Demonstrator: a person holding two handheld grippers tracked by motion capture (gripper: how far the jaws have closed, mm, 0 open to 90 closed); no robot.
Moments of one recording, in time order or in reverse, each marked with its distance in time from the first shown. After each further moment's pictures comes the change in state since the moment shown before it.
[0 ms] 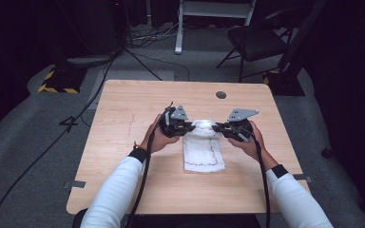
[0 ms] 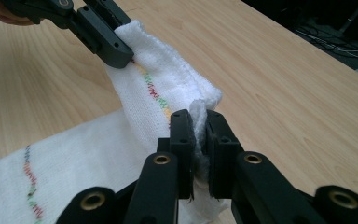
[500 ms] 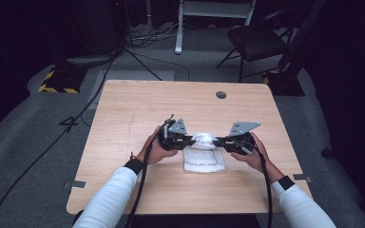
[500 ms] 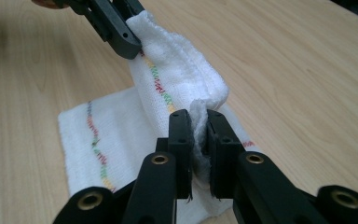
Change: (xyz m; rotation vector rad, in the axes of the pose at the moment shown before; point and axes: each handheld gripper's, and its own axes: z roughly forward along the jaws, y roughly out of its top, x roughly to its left) left arm -0.032 -0.021 -0.003 0.043 -0.090 0.056; right arm 0.027 -0.024 -0.011 0.039 0.107 -0.022
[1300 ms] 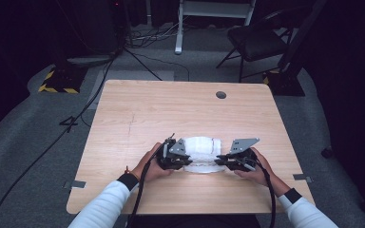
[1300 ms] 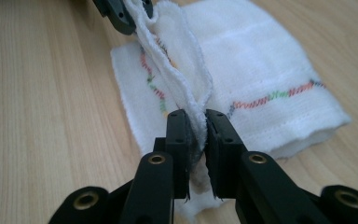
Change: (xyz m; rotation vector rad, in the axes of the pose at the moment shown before) left arm -0.043 -0.030 0.003 0.115 -0.027 0.051; right arm 0.032 -0.034 -0.003 0.097 0.092 -0.020
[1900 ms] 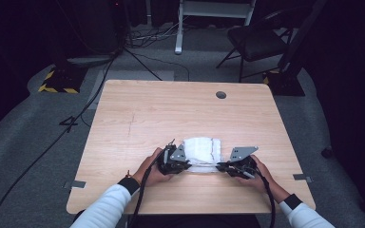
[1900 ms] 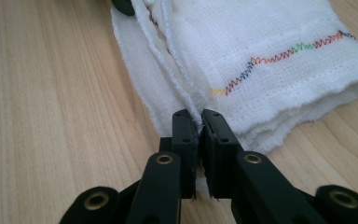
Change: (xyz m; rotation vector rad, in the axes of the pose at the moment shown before) left arm 0.001 -0.013 0.014 0.002 0.016 0.013; right arm 0.009 -0.021 0.010 0.028 -0.031 -0.005
